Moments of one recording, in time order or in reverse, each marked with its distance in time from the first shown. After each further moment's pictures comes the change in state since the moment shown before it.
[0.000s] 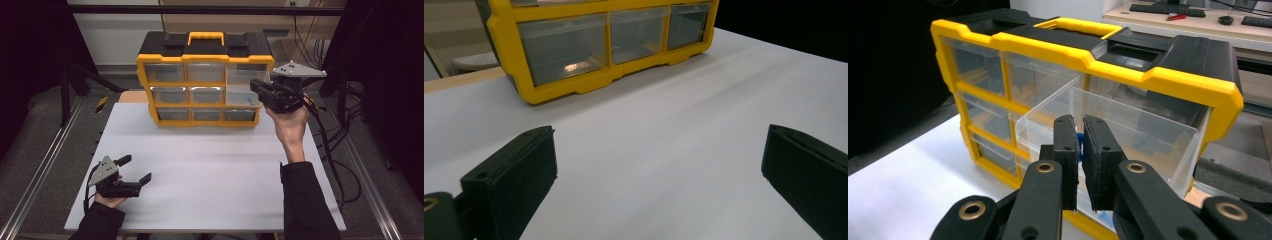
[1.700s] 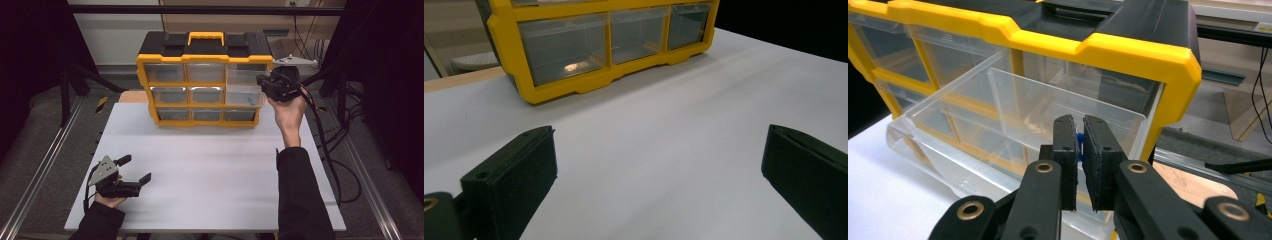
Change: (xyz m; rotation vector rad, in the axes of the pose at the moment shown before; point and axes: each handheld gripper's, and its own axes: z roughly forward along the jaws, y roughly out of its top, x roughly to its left) left arm 0.001 0.000 0.000 -0.001 -0.002 -0.002; right arm -0.036 -0.006 0.041 0.097 -0.121 0.036
